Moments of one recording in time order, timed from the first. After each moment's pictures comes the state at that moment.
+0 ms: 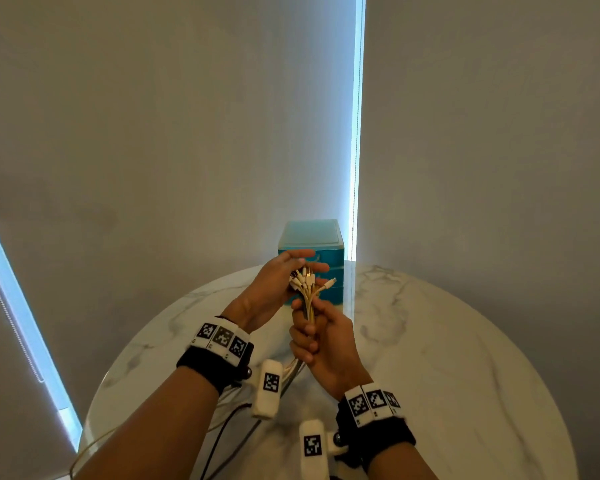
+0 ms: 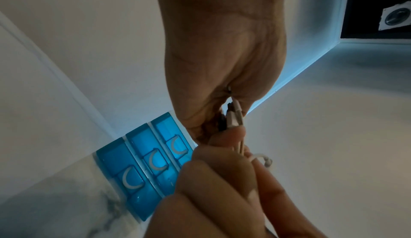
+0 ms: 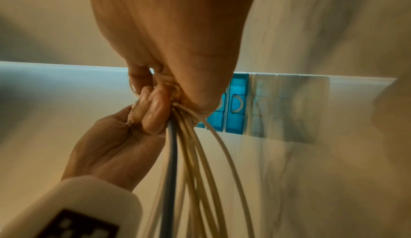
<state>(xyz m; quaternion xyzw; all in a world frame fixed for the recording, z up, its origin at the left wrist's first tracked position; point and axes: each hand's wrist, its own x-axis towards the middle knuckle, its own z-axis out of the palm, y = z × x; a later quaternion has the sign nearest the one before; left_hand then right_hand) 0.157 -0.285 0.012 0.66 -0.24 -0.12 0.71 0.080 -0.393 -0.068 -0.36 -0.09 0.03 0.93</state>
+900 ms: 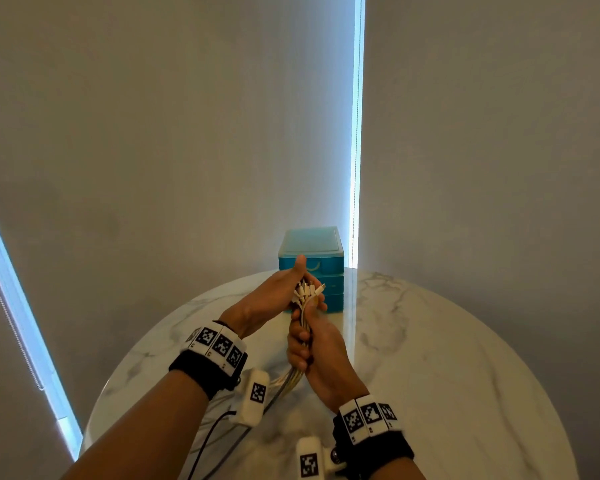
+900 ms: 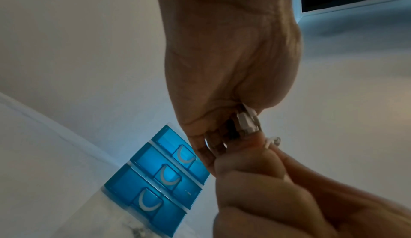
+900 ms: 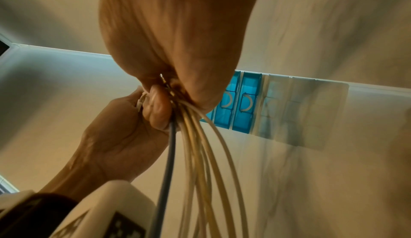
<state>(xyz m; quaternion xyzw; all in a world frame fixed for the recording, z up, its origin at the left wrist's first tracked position) 0.146 -0.279 0.021 0.76 -0.30 -0.12 0.57 0.073 -0.377 -0.057 -0.44 -0.02 -0.04 0.89</state>
